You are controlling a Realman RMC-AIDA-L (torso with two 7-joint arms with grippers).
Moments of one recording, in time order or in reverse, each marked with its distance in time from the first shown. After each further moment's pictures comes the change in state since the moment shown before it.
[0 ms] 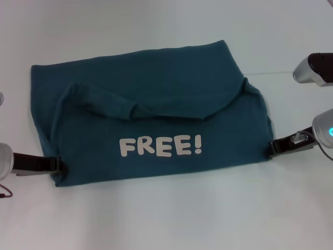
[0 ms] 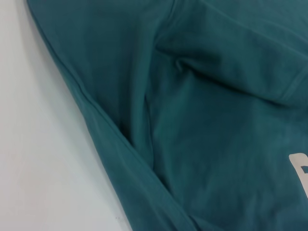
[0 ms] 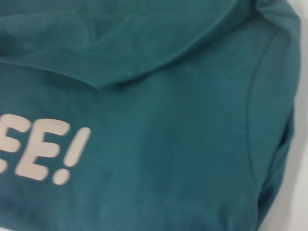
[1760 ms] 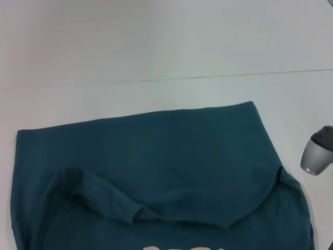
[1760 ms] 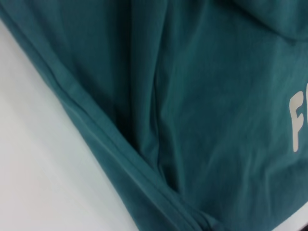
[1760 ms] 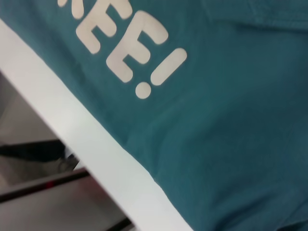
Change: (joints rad) left arm 0.006 0.076 -0.102 0.014 0.202 0.779 0.089; right arm -0.114 0.002 -0.168 -0.218 -0.019 -0.796 -0.272
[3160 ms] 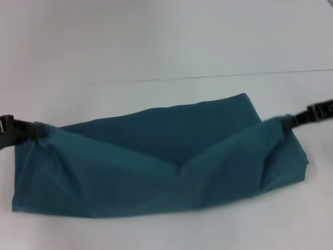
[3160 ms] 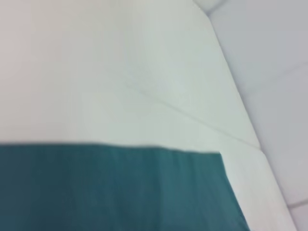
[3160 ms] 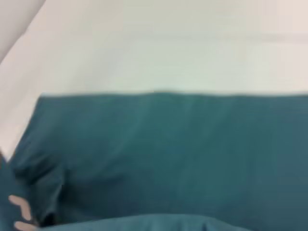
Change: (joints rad) left arm -0.051 0.079 -0.411 -0.058 -0.444 -0.285 0.053; right arm 0.141 -0.229 0.379 0.195 0.332 0.323 0.042
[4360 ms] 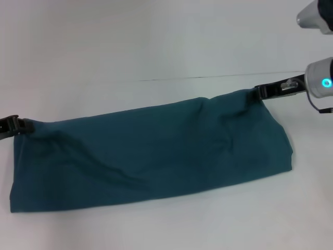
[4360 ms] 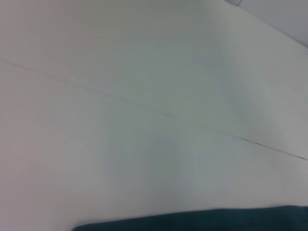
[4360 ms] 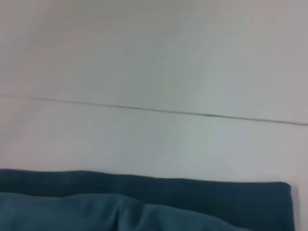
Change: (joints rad) left arm 0.019 -0.042 0.201 -0.066 0.029 -0.485 0.038; right arm 0.080 0.109 -0.206 0.172 -0.013 0.612 0.073
